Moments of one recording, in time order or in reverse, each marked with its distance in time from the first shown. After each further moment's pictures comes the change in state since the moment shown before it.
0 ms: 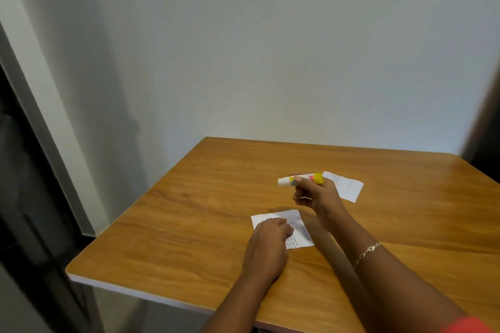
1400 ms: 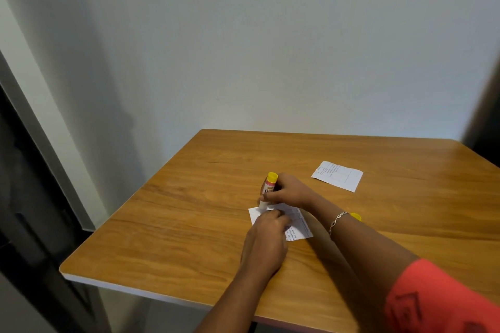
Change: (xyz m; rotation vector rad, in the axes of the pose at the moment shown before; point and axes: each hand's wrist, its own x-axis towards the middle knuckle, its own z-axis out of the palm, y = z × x) left_hand 0.000 0.002 0.001 0.023 0.027 0.041; right_hand 0.041 0.023 0.026 -0.812 -0.433 0.011
